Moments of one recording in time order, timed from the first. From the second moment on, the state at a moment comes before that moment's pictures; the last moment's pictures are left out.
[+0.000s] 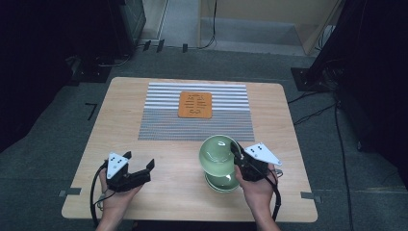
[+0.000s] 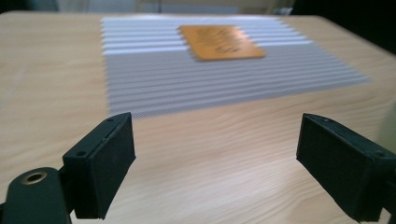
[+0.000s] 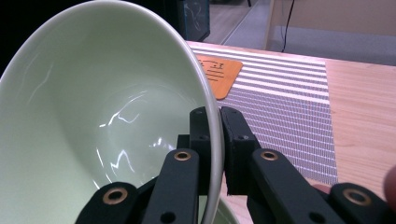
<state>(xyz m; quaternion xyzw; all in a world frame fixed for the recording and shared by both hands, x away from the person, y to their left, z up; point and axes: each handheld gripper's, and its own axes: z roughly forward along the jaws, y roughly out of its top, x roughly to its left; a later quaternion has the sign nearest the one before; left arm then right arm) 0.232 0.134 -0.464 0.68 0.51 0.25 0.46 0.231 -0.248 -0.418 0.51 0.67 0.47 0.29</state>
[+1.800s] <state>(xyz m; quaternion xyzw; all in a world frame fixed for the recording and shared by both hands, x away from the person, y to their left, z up) 0.249 0.180 -0.519 0.72 0.57 0.25 0.31 0.402 -0.180 -0.411 0.56 0.68 0.41 0.25</state>
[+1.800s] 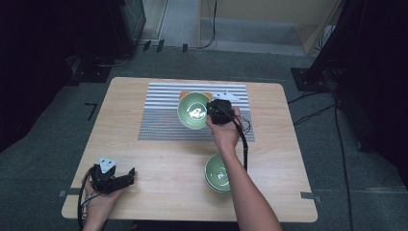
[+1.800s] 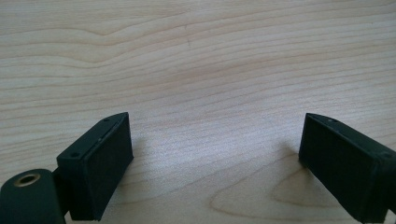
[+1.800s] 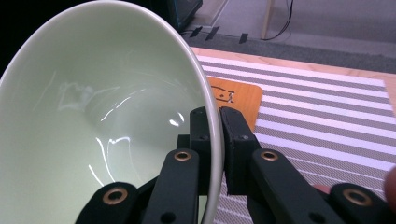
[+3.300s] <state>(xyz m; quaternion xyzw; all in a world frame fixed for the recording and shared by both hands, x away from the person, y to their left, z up) 0.251 0.179 -0.519 0.72 0.57 0.25 0.31 0.510 -0.167 -0.476 0.70 0.62 0.32 0.12</state>
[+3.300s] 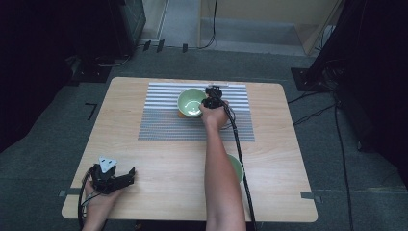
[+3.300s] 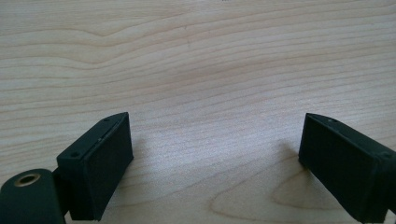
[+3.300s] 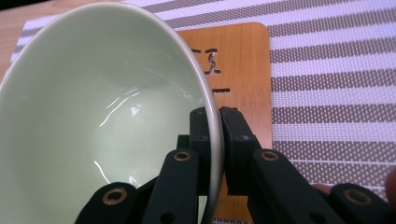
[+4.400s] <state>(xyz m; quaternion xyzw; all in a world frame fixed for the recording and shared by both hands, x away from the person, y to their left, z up) 0.251 0.179 -0.519 0.72 0.57 0.25 0.31 0.486 -0.180 -0.438 0.65 0.64 0.36 0.17</state>
